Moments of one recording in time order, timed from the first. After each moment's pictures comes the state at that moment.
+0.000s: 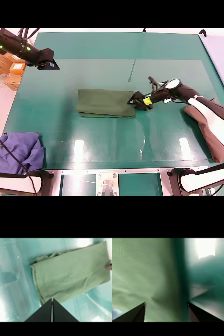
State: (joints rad) left arm 0.05 -1.55 1.84 1.06 -1.56 -1.39; right arm 0.10 -1.65 1.08 -0.71 1.03 1.42
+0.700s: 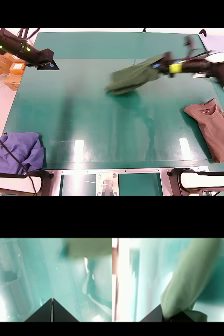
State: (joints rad) left arm 0.05 -1.55 1.84 1.07 -1.57 -1.39; right arm -0.22 -1.46 1.40 -0.54 1.15 1.35
